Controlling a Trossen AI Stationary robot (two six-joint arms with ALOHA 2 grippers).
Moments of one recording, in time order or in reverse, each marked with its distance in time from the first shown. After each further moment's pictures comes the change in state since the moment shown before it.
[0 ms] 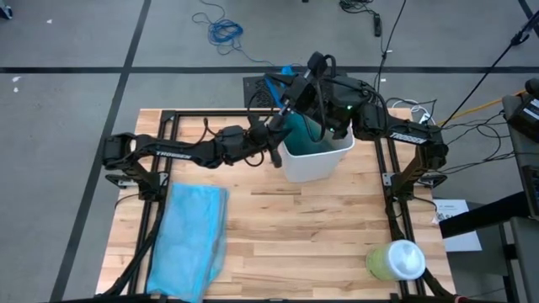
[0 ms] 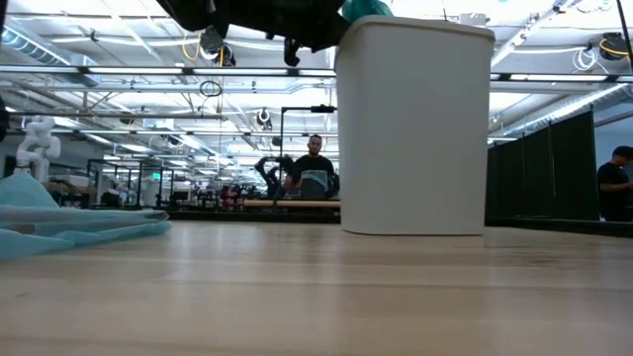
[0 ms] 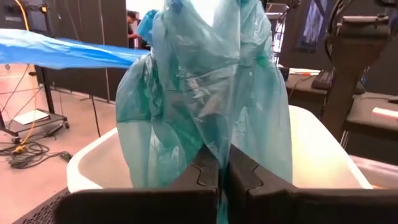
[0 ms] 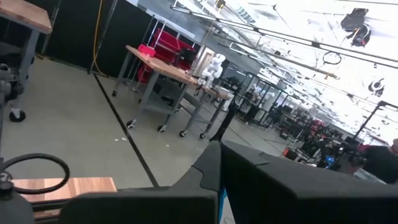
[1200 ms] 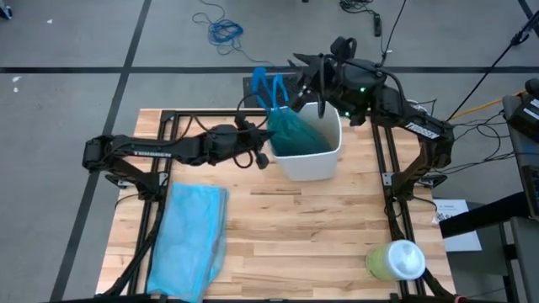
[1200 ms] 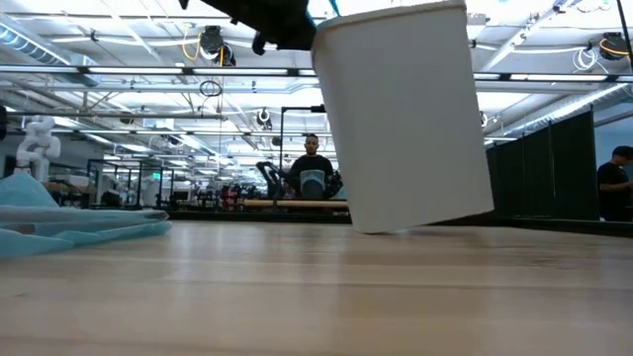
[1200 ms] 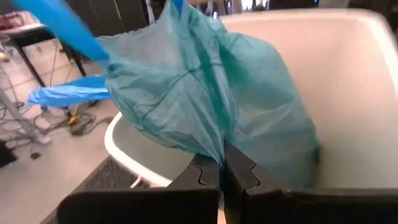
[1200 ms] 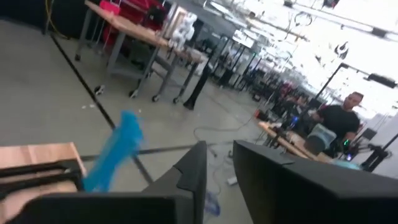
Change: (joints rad) left arm -0.020 -0.186 -0.008 -0.428 -0.097 0.109; right arm -0.089 -0.053 0.070 -0.251 0.101 0.067
